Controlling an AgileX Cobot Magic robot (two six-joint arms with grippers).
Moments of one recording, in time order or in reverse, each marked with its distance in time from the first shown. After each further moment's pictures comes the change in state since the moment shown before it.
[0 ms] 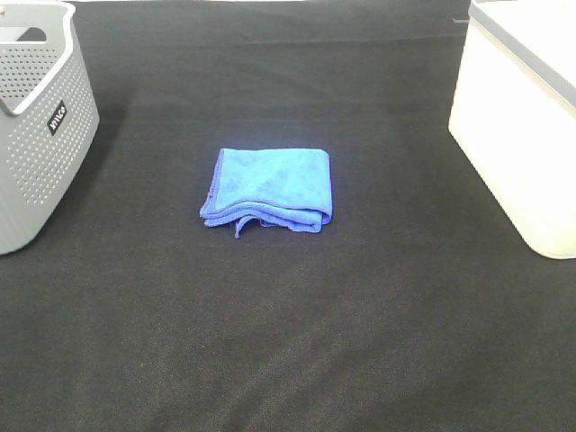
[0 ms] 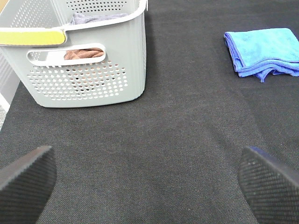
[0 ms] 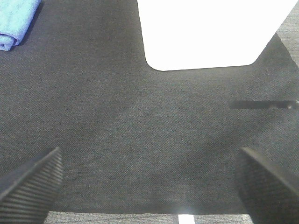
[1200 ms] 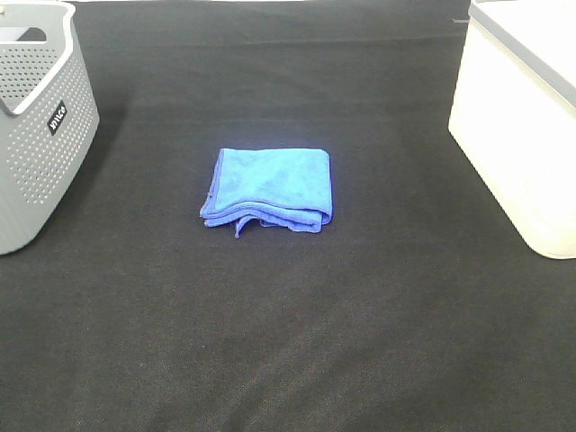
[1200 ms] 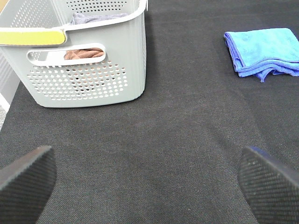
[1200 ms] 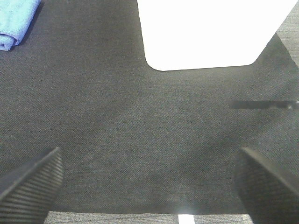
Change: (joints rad) left arm 0.000 0.000 0.000 0.000 0.000 0.000; right arm 0.000 0.000 0.000 0.000 0.000 0.000
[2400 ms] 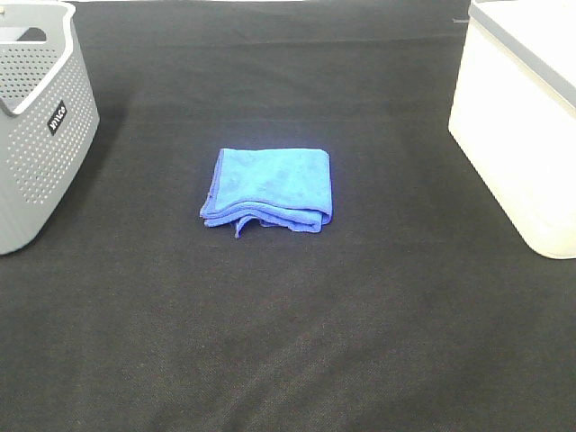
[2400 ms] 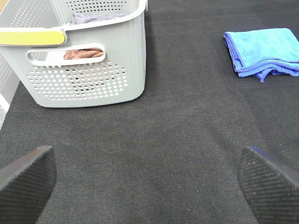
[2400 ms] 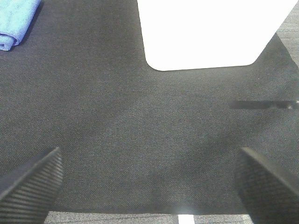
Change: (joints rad) left arm 0.000 0.000 0.000 -0.001 0.000 0.000; right arm 0.000 0.000 0.000 0.000 0.000 0.000
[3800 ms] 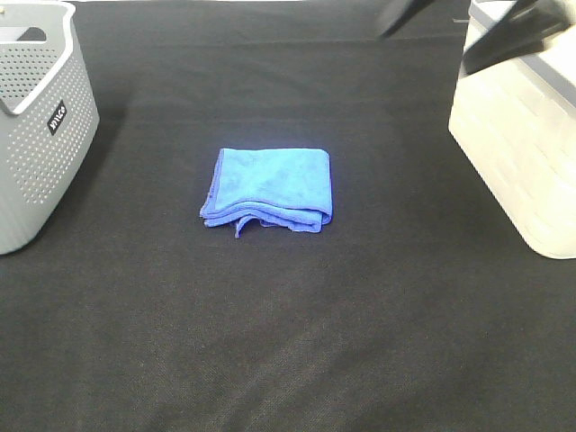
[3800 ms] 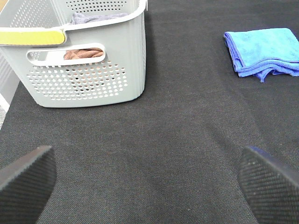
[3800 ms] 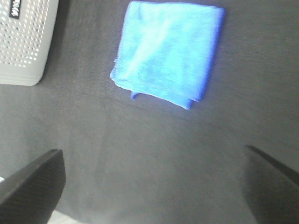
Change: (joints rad) left arm 0.000 0.000 0.000 0.000 0.000 0.000; right arm 0.231 1.727 -1.091 0.550 -0.051 -0.078
